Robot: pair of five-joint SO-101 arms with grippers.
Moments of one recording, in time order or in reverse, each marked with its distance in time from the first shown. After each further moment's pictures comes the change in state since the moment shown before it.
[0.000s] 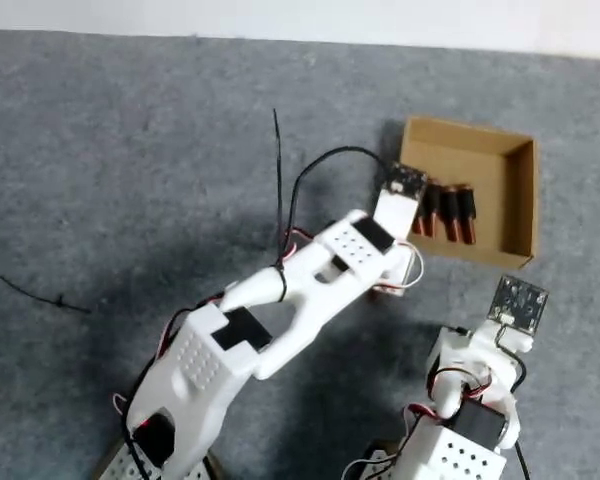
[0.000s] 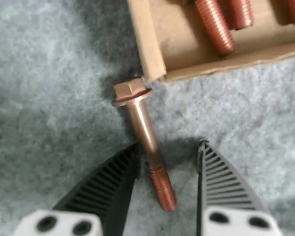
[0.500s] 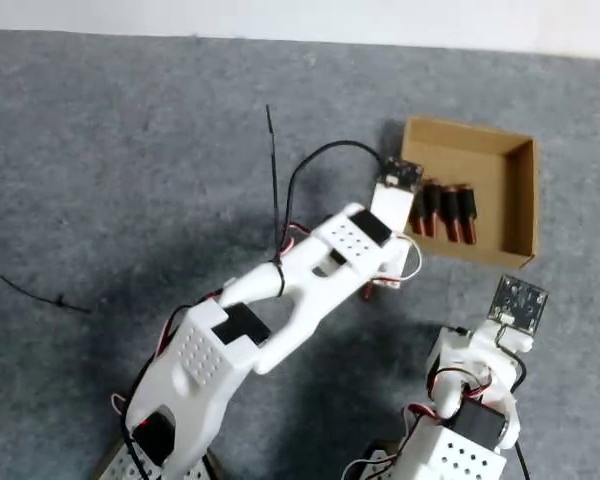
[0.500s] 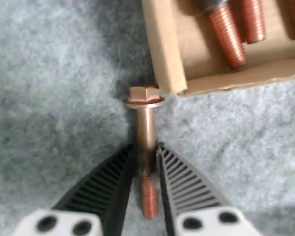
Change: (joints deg) left arm -2.3 0.5 -1.6 0.7 0.8; right arm 0.0 0.0 0.0 0.0 0.0
